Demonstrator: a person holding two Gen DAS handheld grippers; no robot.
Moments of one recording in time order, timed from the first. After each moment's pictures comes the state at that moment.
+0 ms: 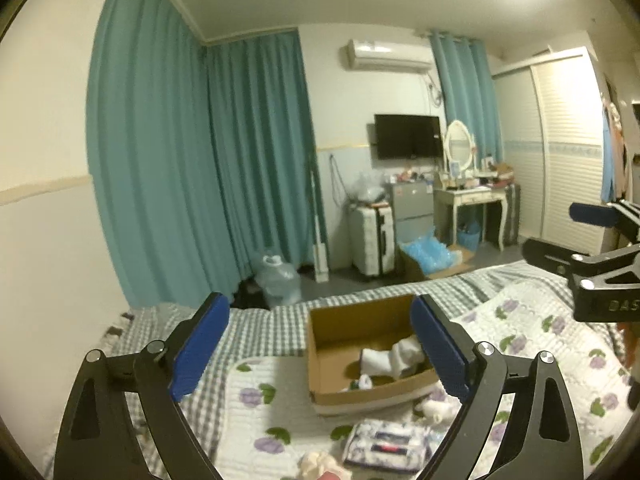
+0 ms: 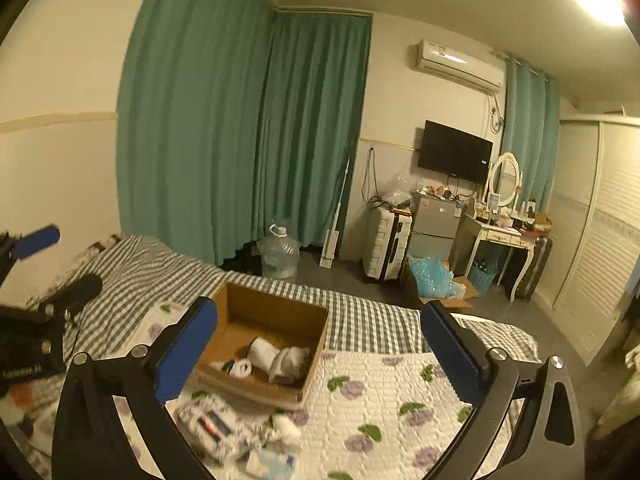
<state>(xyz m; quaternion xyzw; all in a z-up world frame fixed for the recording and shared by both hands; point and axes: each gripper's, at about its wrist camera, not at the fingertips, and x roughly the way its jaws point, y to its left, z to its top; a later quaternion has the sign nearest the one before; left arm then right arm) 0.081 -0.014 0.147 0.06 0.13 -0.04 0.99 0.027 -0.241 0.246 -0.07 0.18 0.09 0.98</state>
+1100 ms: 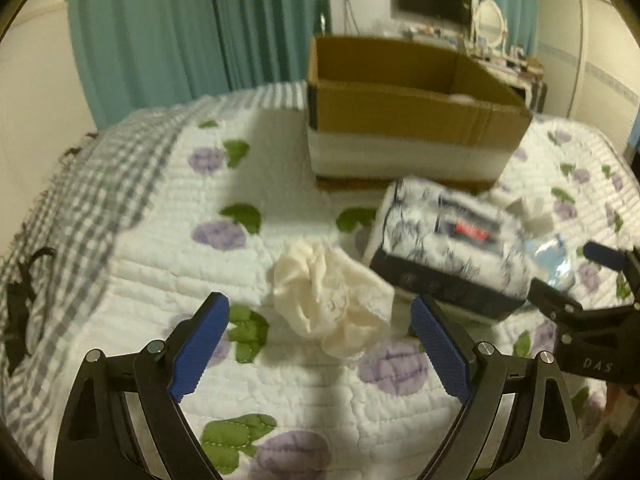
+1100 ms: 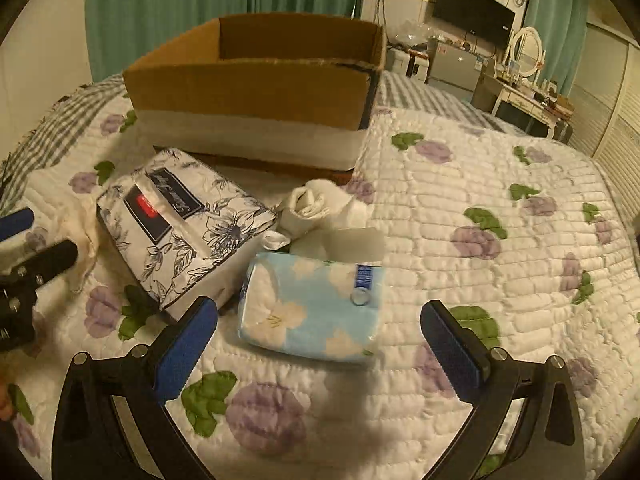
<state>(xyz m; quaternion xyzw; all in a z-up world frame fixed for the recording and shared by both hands) 0.116 0.004 -0.101 0.03 0.38 -0.01 0.92 0.074 -0.206 -0.057 -0.06 0.43 0.07 0.90</state>
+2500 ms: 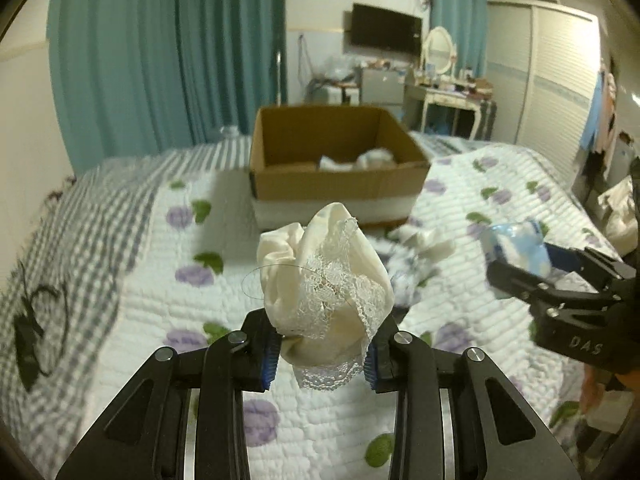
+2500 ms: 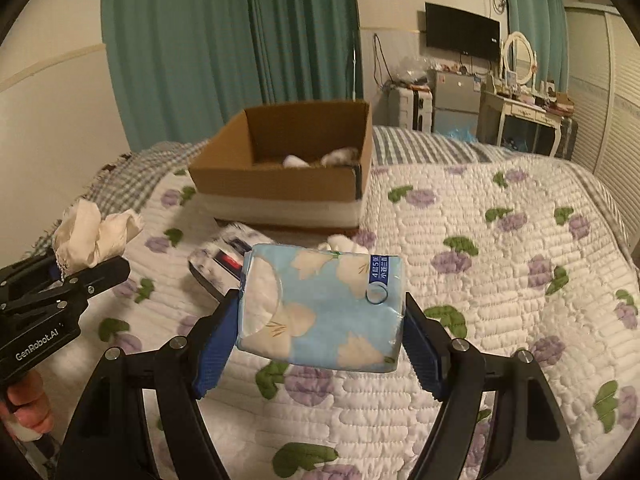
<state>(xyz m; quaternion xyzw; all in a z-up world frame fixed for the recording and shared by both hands) 0.059 -0.017 -0.038 0.03 0.34 -0.09 0.94 0.004 -0.232 0.025 0.02 0.34 0.11 0.93</state>
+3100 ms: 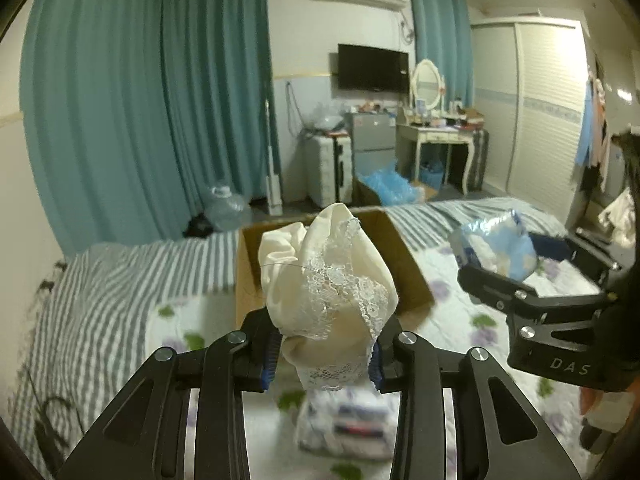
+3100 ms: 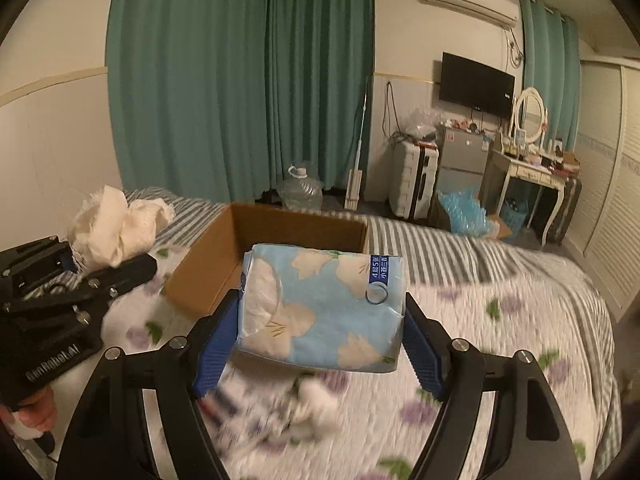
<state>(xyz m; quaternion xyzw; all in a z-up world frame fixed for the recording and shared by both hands) 0.148 -0.045 0.049 0.05 0.26 -0.11 0.96 0.126 -0.225 0.119 -0.03 0.28 0.12 0.95</state>
